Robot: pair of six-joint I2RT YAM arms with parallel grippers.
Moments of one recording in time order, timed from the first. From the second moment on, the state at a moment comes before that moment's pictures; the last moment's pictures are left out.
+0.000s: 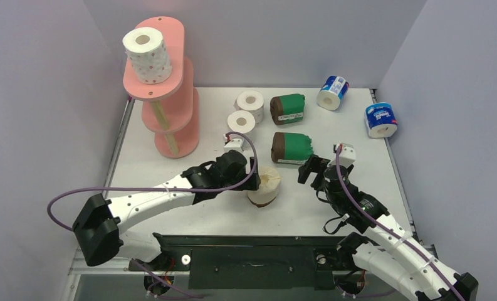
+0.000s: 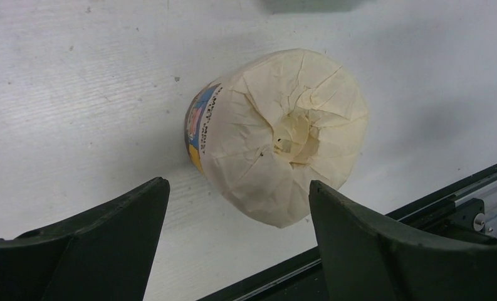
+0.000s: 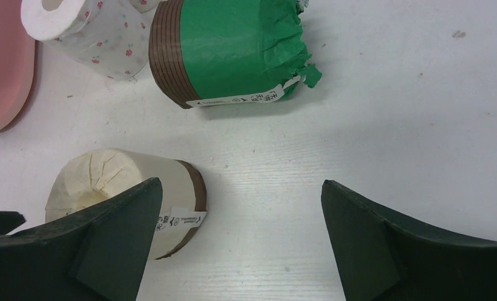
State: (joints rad) left arm -0.97 1.30 0.95 -0.39 -0.28 -0.77; right arm 0.62 0.70 0.59 -0.43 0.42 0.62
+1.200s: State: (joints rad) left arm -0.97 1.57 1.05 -0.29 -0.23 -0.72; right arm 0.62 0.59 0.52 -0.43 0.43 0.64
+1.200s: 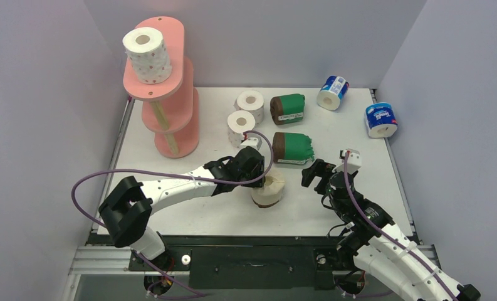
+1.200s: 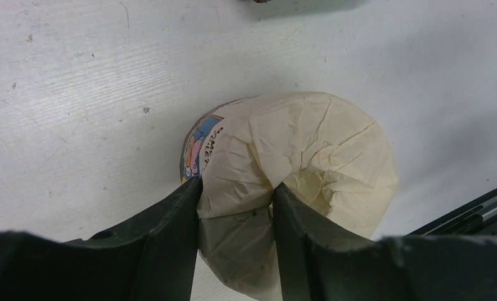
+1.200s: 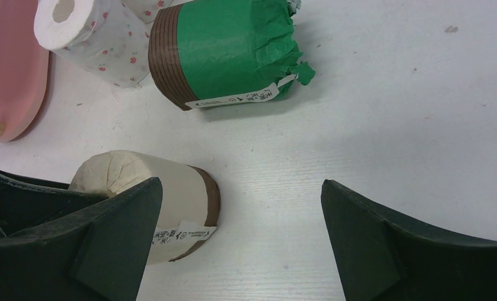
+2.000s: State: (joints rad) left arm -0.95 1.39 0.97 -0.39 -0.30 -0.75; right arm 0.64 0.71 0.59 -0.42 0.29 0.60
